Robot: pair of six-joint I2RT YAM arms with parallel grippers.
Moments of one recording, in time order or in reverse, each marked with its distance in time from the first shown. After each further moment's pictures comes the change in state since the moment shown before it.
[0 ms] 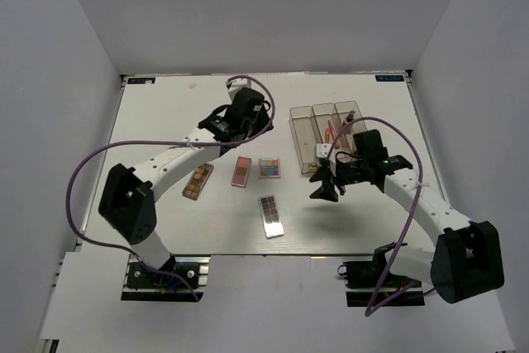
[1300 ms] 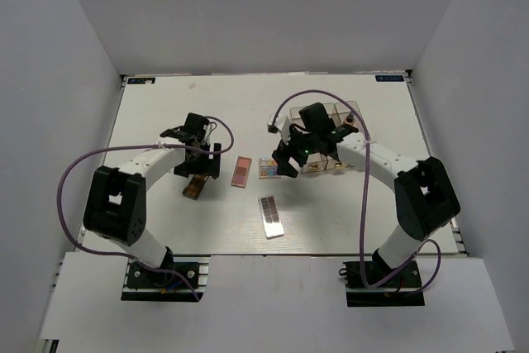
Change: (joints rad) left arm 0.394 -0.134 -0.422 -0.335 0.198 0.532; right arm 0.320 0.476 0.403 0.178 0.527 0.442
